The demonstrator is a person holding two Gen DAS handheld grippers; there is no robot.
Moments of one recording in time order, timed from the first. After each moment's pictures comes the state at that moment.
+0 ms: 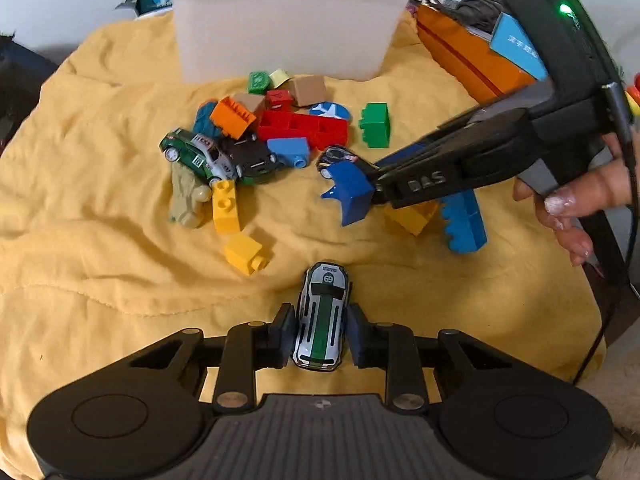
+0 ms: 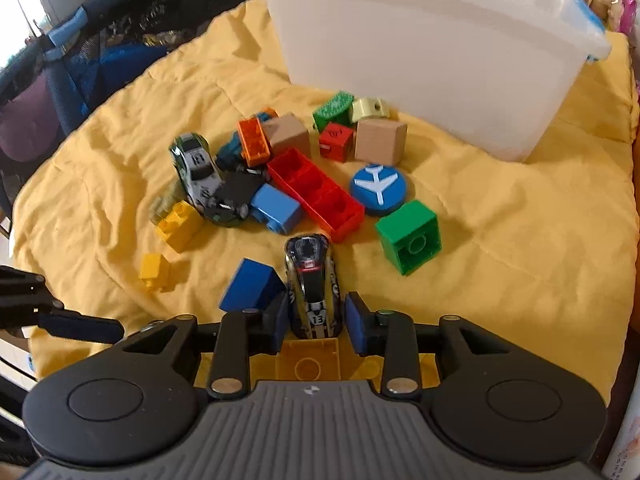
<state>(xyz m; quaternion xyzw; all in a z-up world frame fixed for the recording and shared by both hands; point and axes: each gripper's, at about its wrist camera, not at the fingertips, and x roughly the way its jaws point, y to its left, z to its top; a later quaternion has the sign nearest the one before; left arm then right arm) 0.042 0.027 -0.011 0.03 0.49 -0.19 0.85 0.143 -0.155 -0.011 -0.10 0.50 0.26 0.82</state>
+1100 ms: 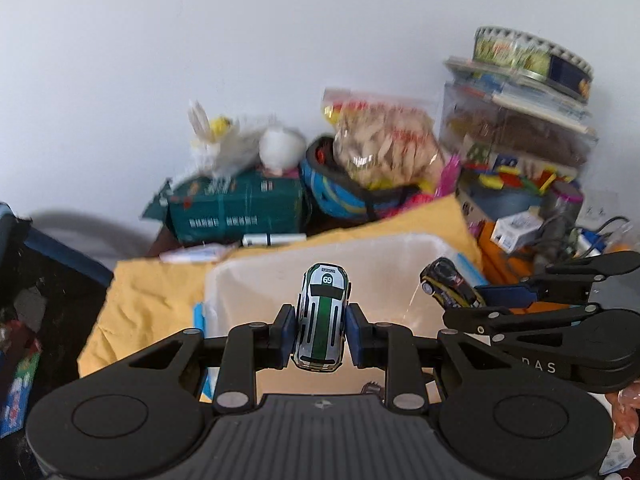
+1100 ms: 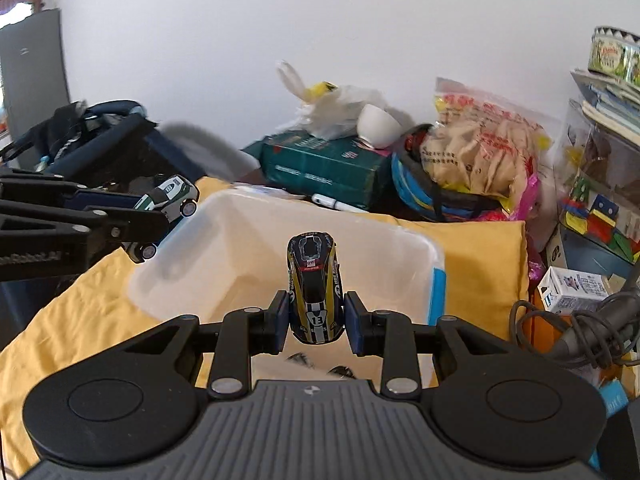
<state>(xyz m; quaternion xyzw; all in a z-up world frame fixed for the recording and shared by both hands) 0.262 0.009 0.147 0.03 0.32 -0.14 0.94 0.252 -0.185 0.137 -0.07 0.33 0.17 0.93</state>
